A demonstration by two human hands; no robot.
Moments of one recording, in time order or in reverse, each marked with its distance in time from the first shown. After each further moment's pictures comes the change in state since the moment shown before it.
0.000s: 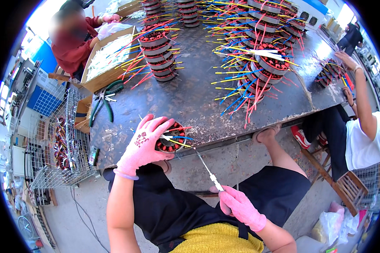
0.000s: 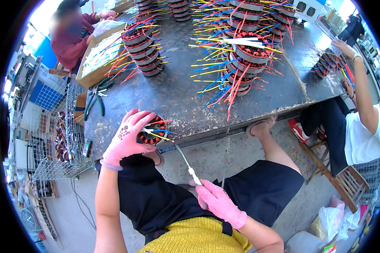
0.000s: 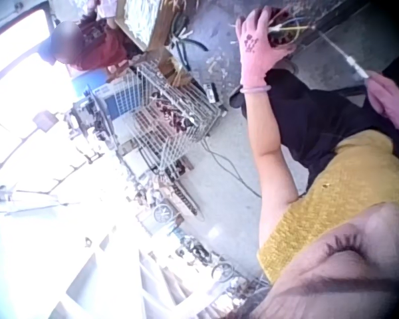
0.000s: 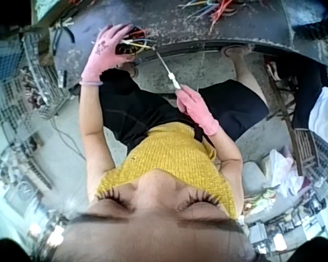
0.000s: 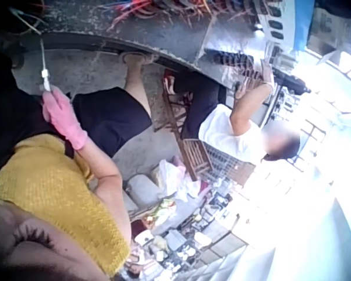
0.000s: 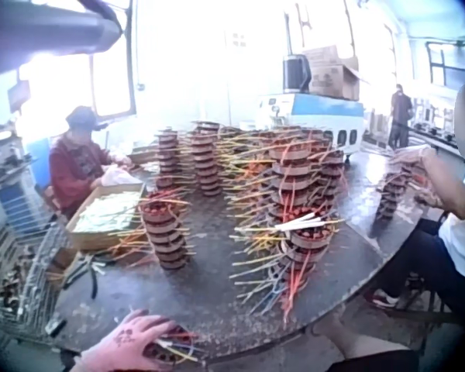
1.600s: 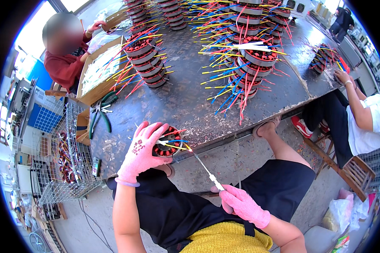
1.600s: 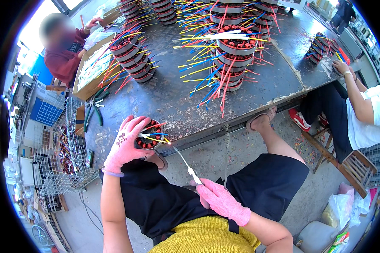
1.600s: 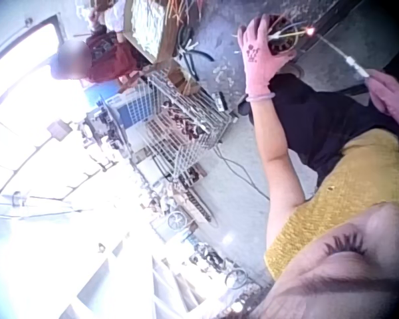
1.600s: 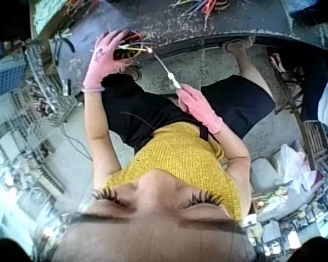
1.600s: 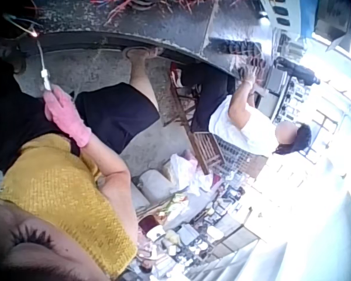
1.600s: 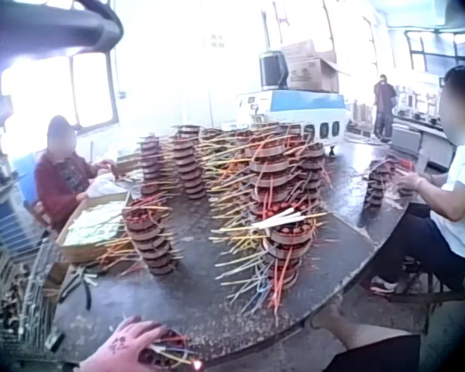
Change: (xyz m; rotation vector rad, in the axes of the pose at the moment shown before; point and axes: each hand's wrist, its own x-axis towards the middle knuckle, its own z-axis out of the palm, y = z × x) left_hand 0.000 0.002 0.001 -0.011 -0.019 -0.037; right_hand 0.002 0.008 -0.004 -0.093 0.011 -0.053
